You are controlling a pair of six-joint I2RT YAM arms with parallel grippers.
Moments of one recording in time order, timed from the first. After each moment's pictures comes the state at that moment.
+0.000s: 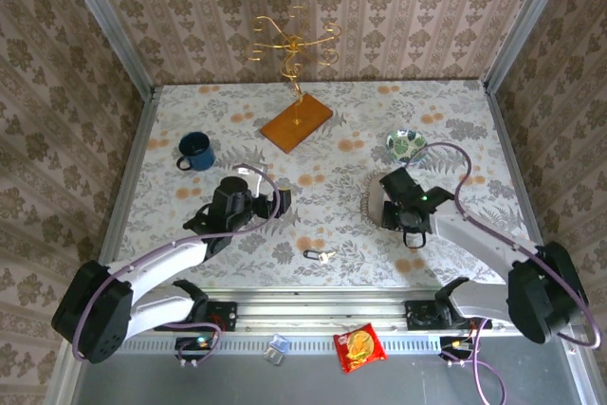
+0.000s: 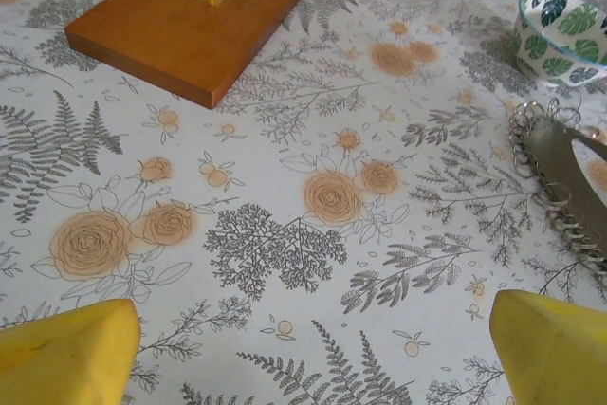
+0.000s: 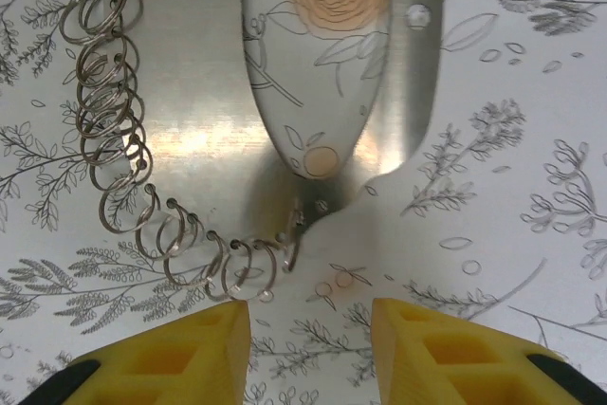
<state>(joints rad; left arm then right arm) -0.65 1.11 0.44 0.19 -0.03 -0.28 0.50 1.26 0.73 -0.73 0.18 0.66</state>
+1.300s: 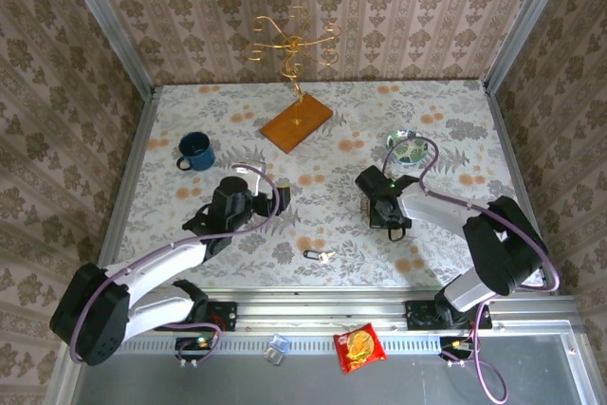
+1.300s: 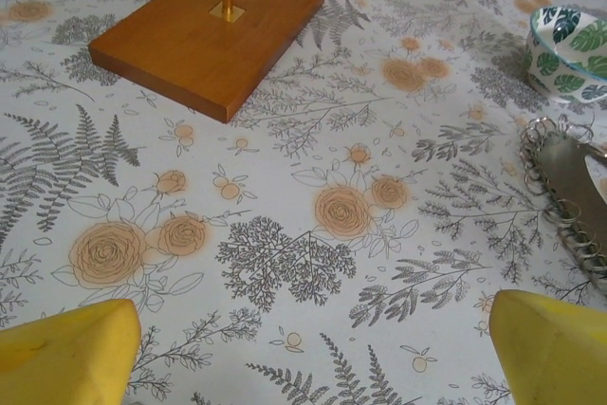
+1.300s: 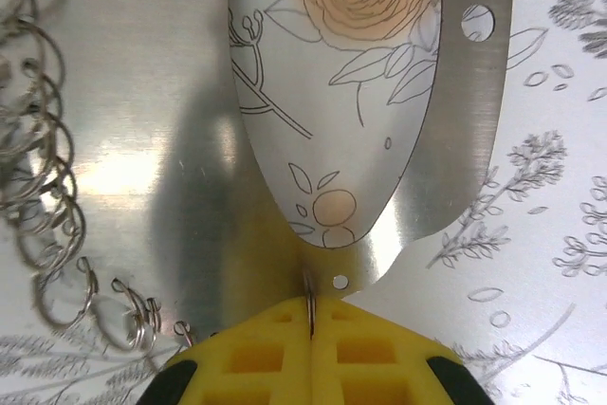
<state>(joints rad) -0.66 1.07 0.45 0.18 -0.08 -0.29 0.57 1.51 0.84 -0.75 0.29 0.70</state>
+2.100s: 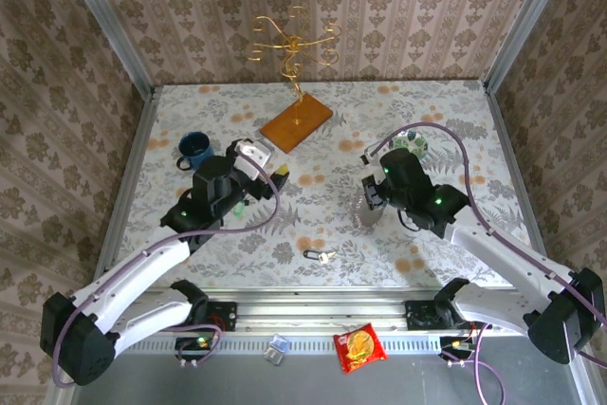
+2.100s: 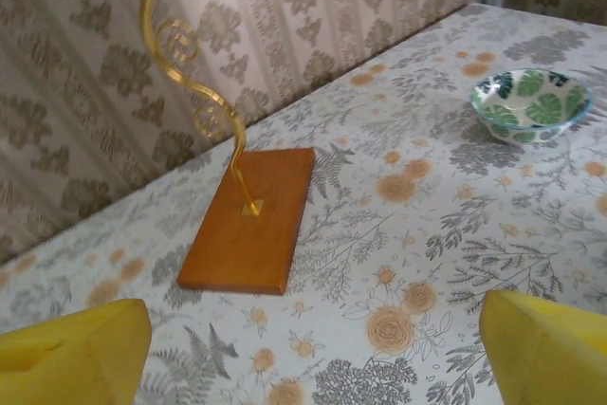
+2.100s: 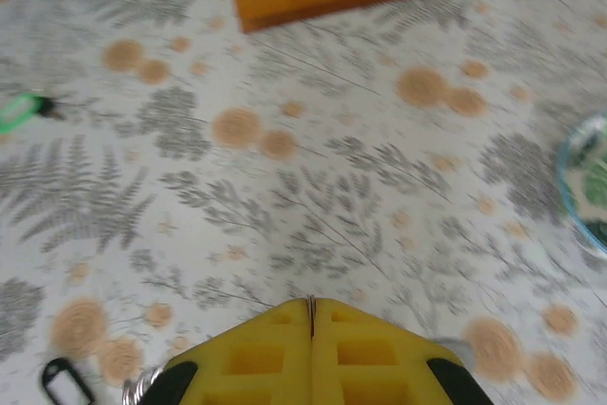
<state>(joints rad) -0.67 0.96 0.75 -0.05 0.03 0.28 0.61 1.08 0.88 -0.47 0.04 0.04</state>
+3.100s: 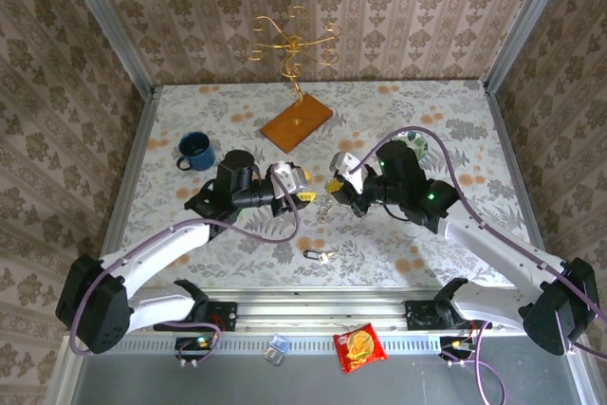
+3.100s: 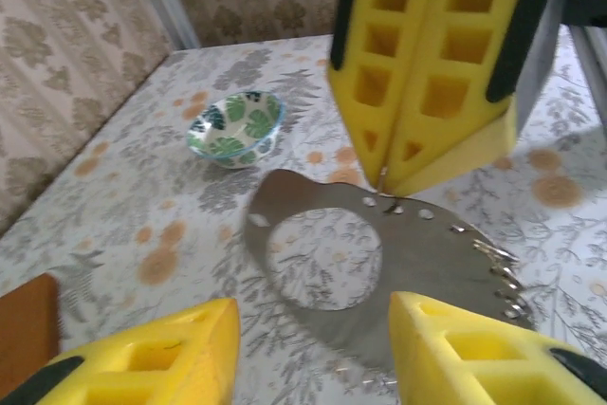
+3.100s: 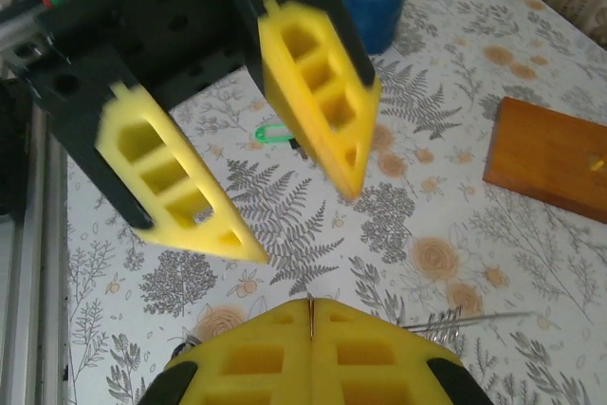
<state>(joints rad) -0.69 1.18 0.71 0.08 0.64 0.47 0.62 1.15 0.90 -0.31 -0.44 -0.35</state>
